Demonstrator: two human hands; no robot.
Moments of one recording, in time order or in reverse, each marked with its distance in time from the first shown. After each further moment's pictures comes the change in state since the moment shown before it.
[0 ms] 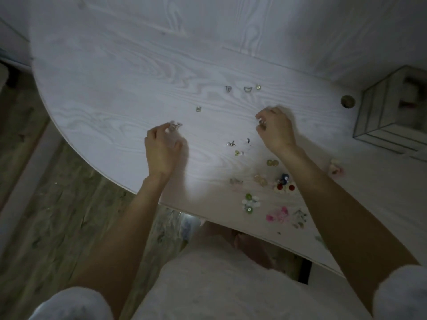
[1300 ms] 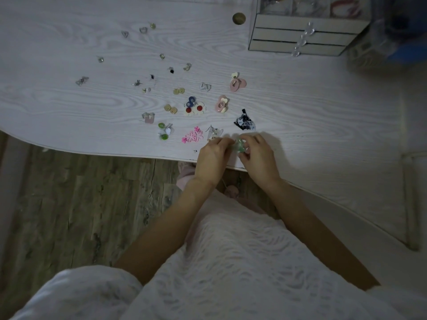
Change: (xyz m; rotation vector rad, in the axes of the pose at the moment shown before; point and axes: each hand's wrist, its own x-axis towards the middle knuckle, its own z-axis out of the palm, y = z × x) left_hand -0.269 0.127 0.166 0.042 -0.296 0.652; right_hand -0.289 0.141 -0.019 0.169 0.071 0.156
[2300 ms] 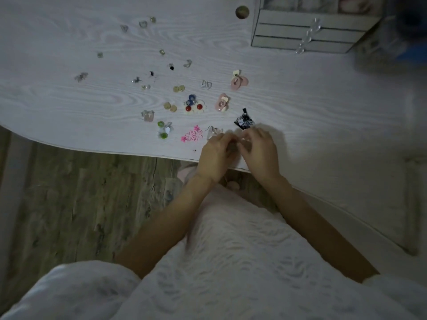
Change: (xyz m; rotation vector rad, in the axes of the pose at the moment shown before) left_hand 0.009 0.010 -0.002 -0.072 -0.064 -0.037; right_hand 0.015 0.005 0.000 -0.005 0.100 -0.028
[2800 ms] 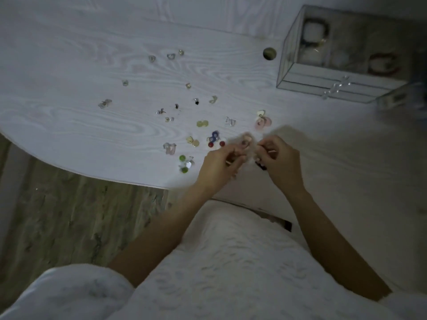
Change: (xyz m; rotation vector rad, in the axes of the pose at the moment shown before) left_hand 0.056 -0.029 -0.067 -0.410 -0.068 -0.204; right_hand 0.076 -0.048 -0.028 0.332 -0.005 0.135
